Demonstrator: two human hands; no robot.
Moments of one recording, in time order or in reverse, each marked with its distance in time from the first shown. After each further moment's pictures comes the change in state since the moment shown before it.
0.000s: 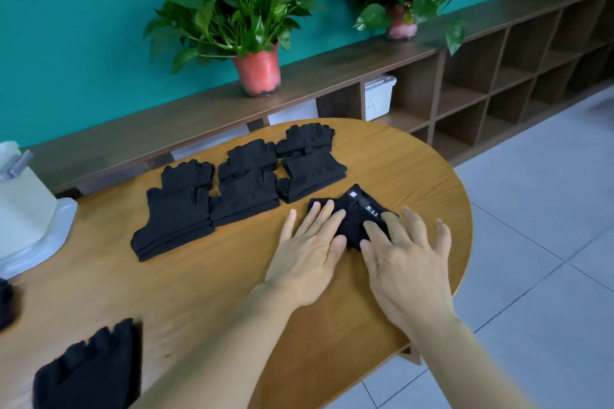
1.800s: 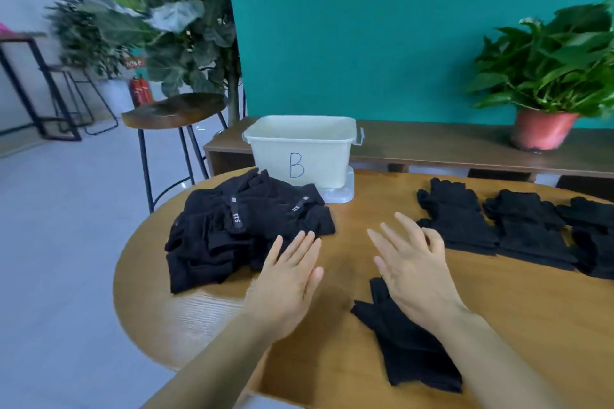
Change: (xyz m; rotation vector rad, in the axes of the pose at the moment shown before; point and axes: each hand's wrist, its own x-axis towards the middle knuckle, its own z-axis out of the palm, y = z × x) left_hand -0.368 -0.226 -0.083 0.129 0.377 -0.569; right_hand -0.024 -0.351 -0.034 0.265 0.061 -0.863
